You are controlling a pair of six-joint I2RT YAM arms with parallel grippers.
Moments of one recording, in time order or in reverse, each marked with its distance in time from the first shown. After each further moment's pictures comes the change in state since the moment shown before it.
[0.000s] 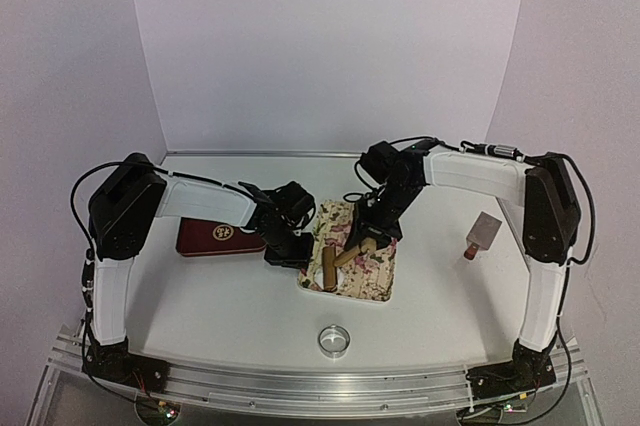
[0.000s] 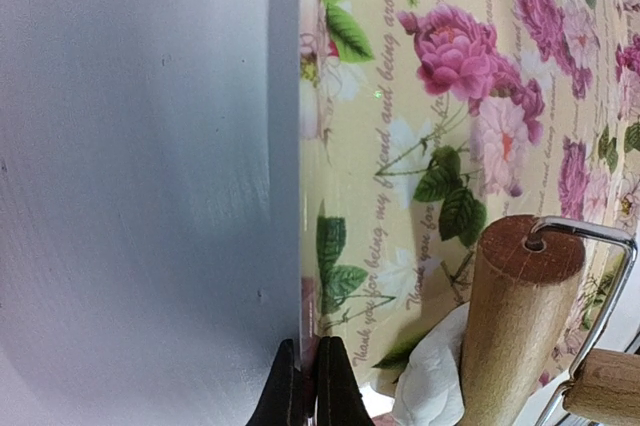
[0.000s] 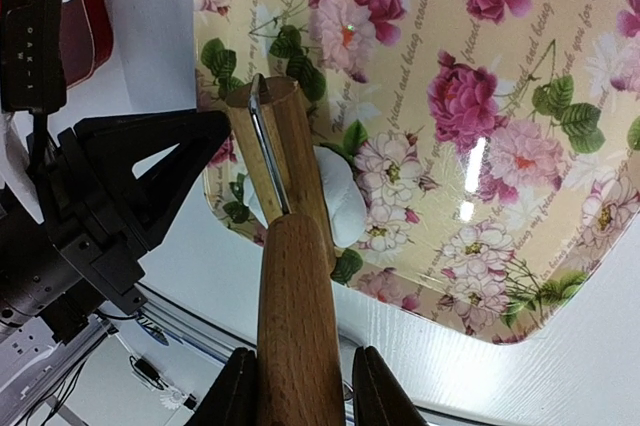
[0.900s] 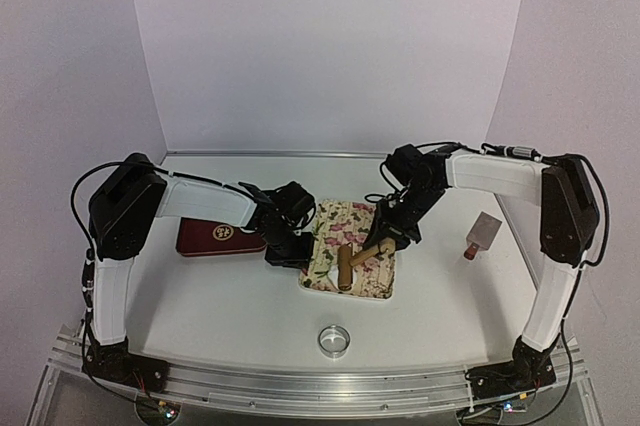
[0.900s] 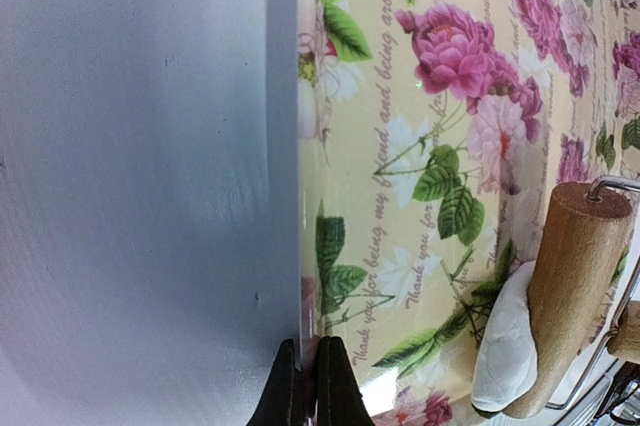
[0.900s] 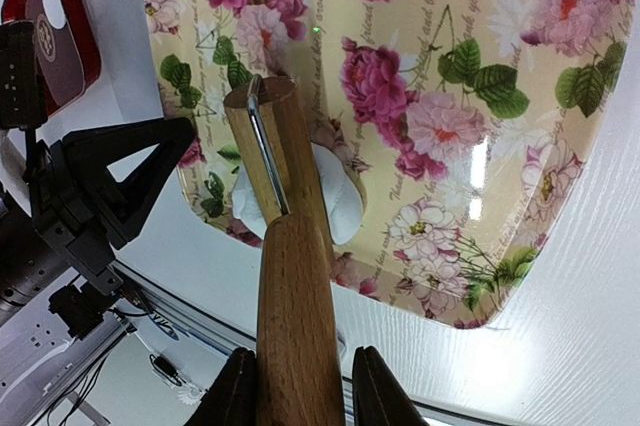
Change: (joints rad) left arm 0.000 0.000 0.000 0.004 -0.002 -0.029; right arm -0.101 -0.100 -0.161 0.057 -0.060 -0.027
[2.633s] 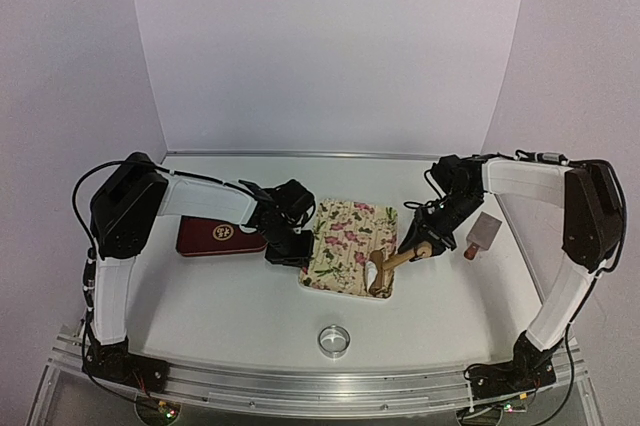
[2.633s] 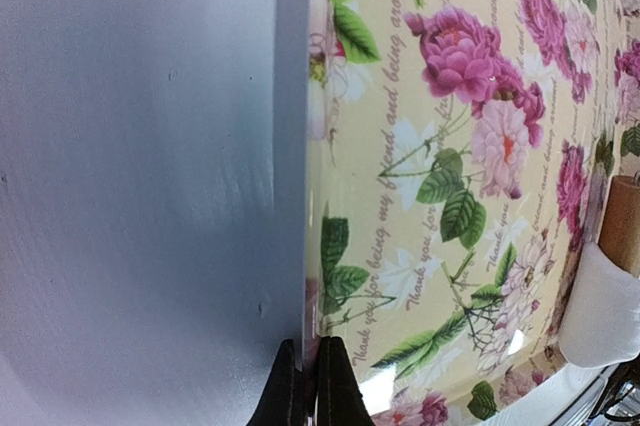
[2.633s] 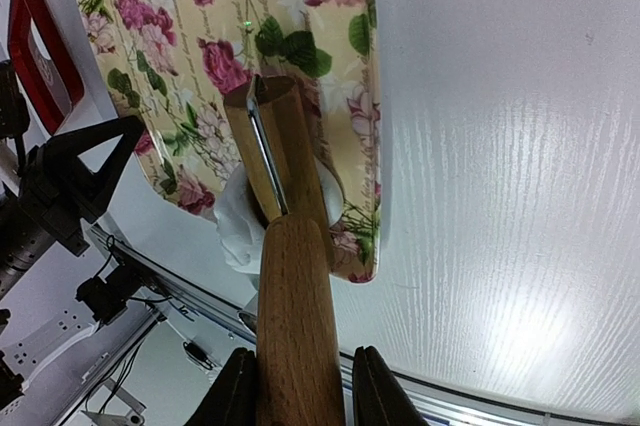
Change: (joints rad) left arm 0.013 0.012 0.021 -0.011 0.015 0.001; right arm -0.213 -0.120 -0.219 -0.014 -0.116 -0.103
